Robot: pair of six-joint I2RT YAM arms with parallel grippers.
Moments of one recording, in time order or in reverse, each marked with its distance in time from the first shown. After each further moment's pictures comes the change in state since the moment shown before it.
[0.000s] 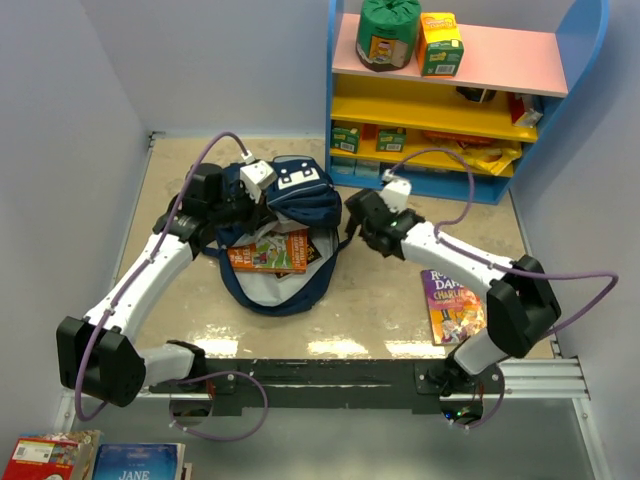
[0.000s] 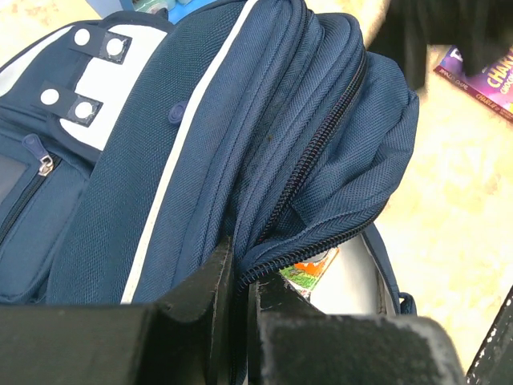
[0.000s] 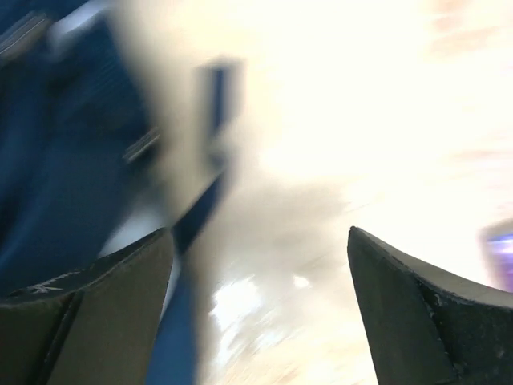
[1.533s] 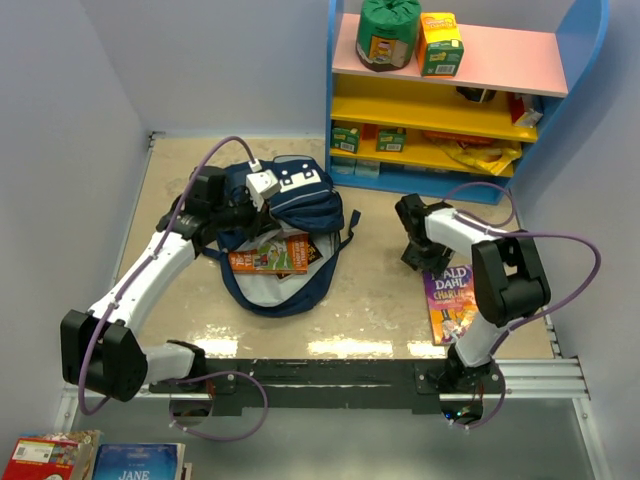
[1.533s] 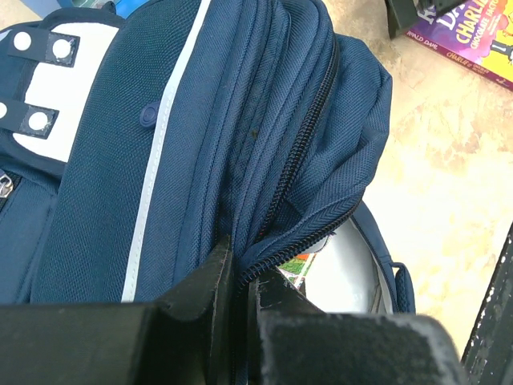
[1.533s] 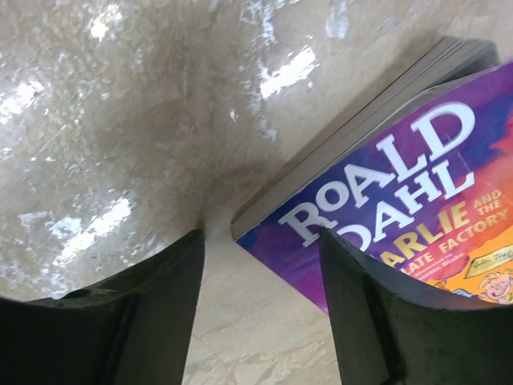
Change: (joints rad) left arm 0.006 0.027 -0.015 -0.029 0.115 0.115; right arm -0.475 0.180 -0.071 -0.378 -0.170 0.037
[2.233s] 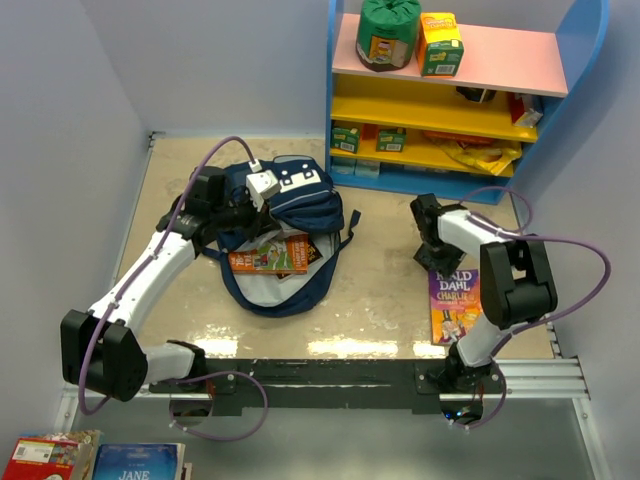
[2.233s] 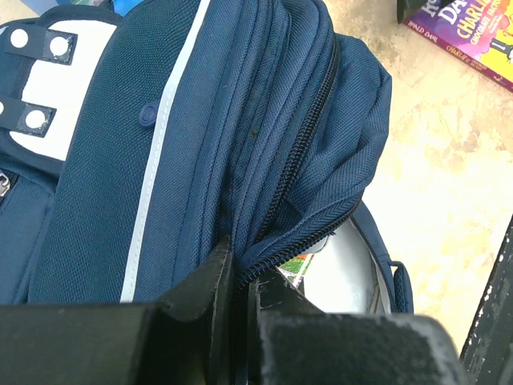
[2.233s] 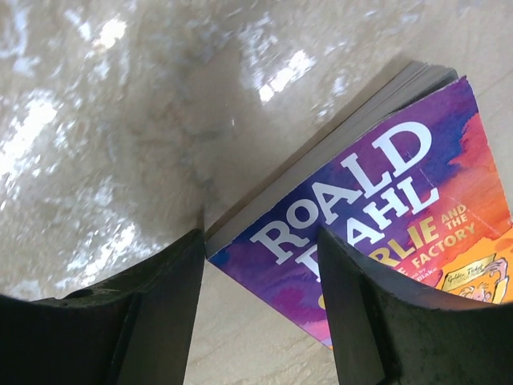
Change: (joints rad) left arm 0.002 0.001 0.000 -0.007 0.003 0.000; right arm -0.070 -0.032 -0.041 0.030 0.002 0.010
